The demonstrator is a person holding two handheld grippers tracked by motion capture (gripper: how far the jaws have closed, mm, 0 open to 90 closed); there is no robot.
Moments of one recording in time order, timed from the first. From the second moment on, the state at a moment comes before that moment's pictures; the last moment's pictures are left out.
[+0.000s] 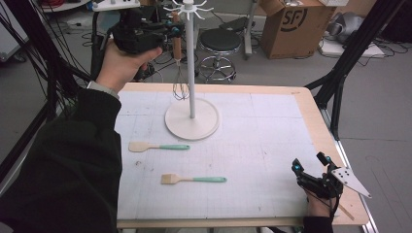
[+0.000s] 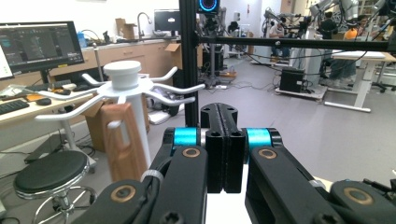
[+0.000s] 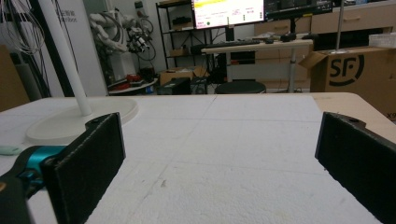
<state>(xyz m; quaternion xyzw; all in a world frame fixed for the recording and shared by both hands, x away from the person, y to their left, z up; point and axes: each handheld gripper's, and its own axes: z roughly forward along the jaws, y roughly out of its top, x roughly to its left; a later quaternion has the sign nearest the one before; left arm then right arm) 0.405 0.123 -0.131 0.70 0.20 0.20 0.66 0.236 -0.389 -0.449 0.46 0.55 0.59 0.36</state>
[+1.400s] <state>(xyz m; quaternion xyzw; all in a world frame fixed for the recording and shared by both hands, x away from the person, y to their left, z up) 0.436 0.136 -0.127 0.70 0.24 0.24 0.63 0.237 -0.391 -0.450 0.46 0.56 0.58 0.37</state>
